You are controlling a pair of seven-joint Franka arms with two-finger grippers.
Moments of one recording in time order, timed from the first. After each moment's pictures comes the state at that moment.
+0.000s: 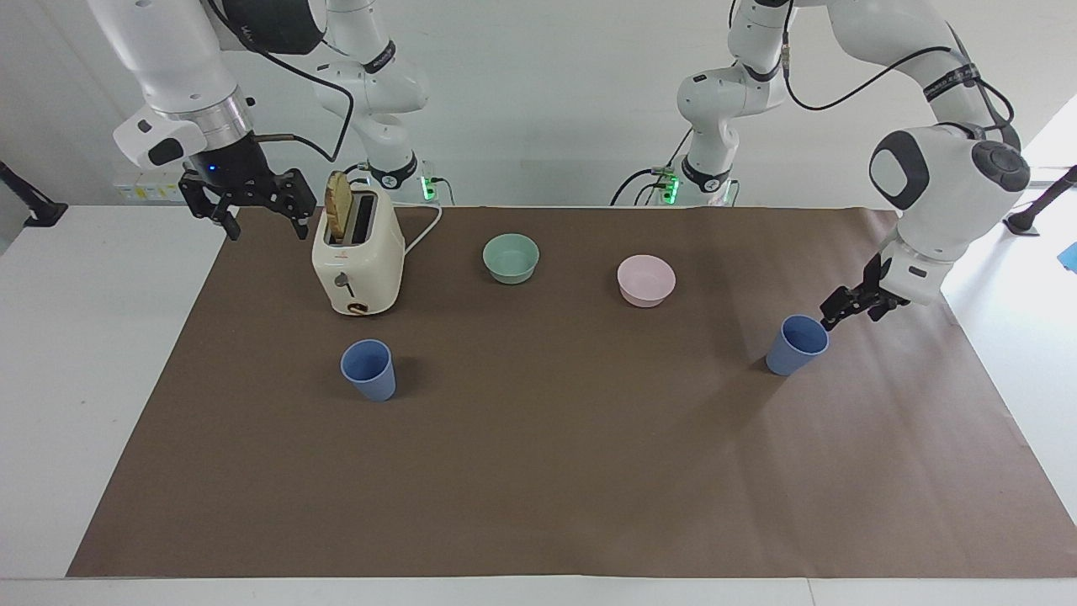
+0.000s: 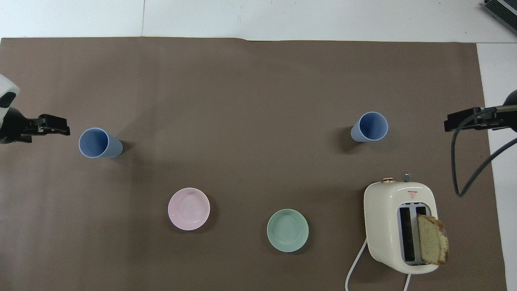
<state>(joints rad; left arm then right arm) 0.18 0.13 -0.10 -1.93 -0.02 2.07 -0.09 0.01 0.01 -0.02 -1.56 -0.01 1.61 -0.03</state>
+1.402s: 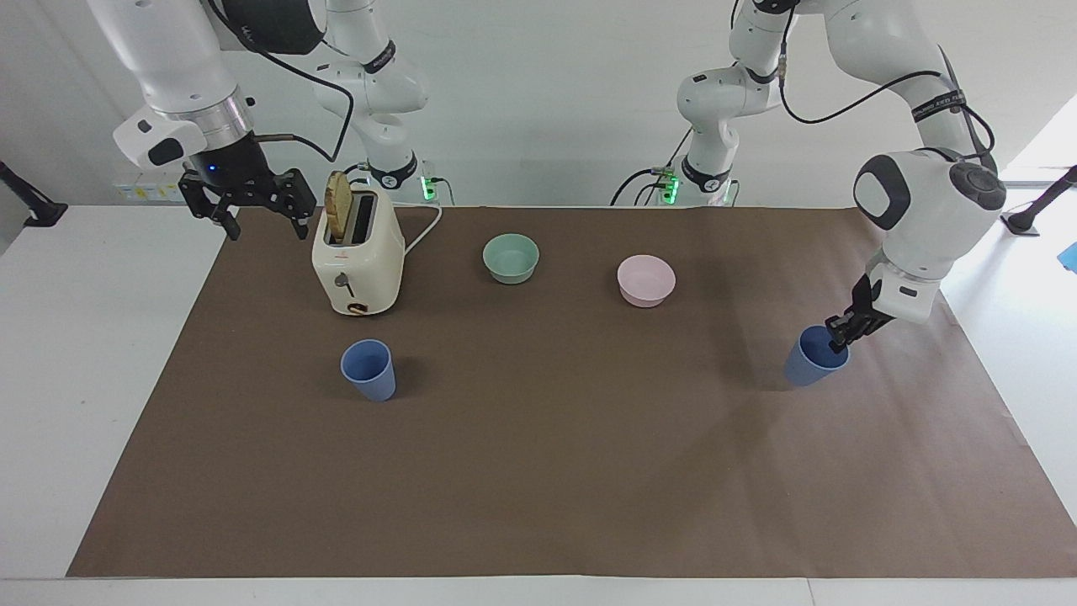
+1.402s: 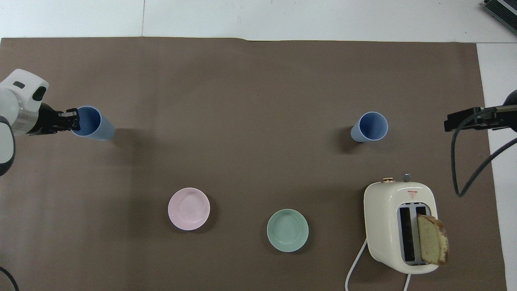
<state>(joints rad) 0.17 0.15 -0.13 -1.86 -0.04 2.11 -0.21 0.01 0.01 -0.02 -1.56 -0.01 1.61 -0.03</state>
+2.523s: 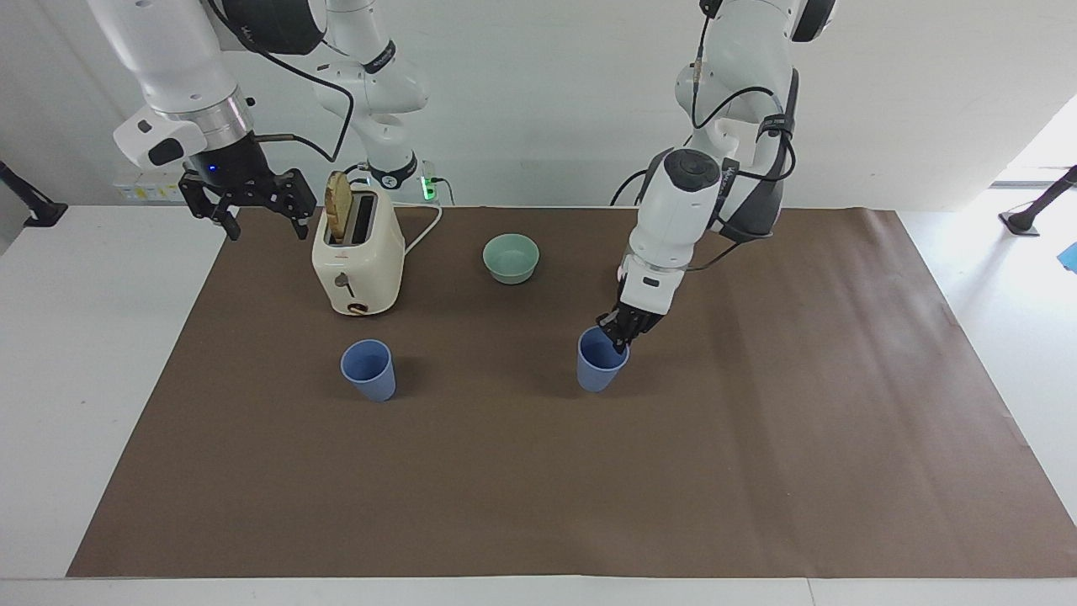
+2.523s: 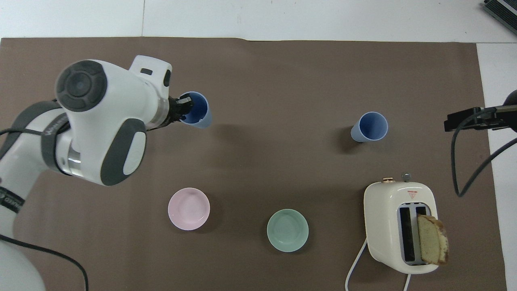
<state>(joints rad) -0.41 0.30 -0.14 -1.76 -0.03 2.25 -0.90 0.01 0.01 -0.02 -1.56 -0.01 1.61 -0.03</state>
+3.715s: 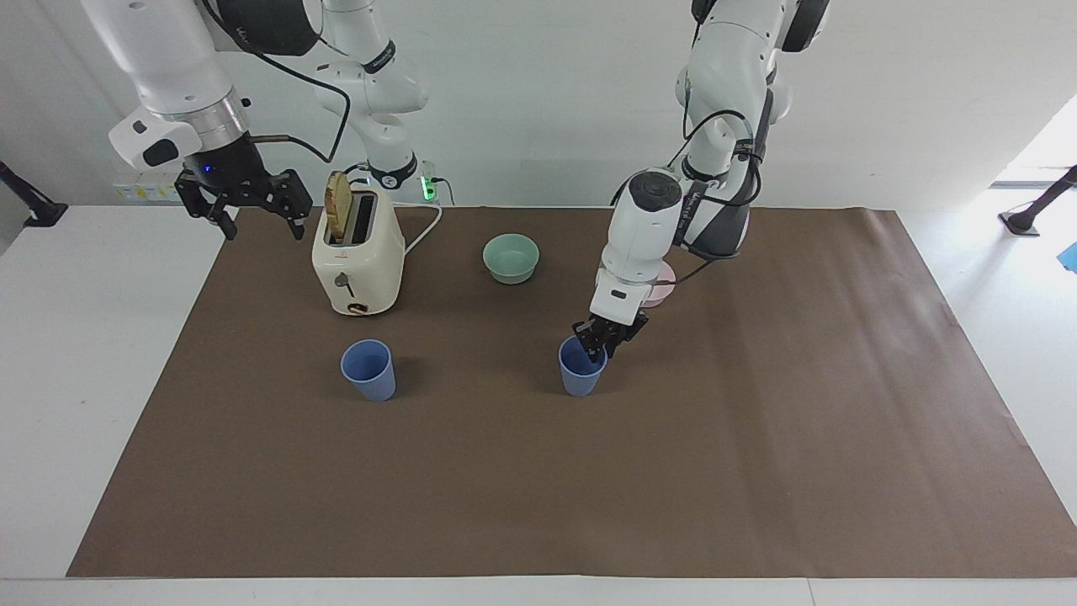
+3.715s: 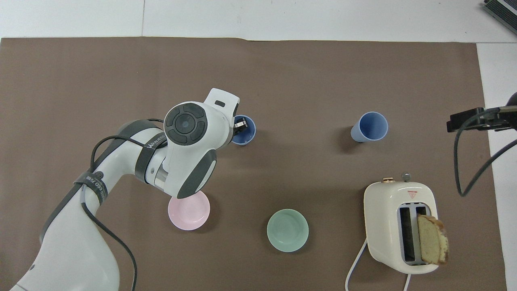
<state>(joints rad) -0.44 0.34 -0.14 -1.80 0.02 2.34 -0.91 0.00 0.01 -0.02 -1.56 -0.01 1.61 -0.03</state>
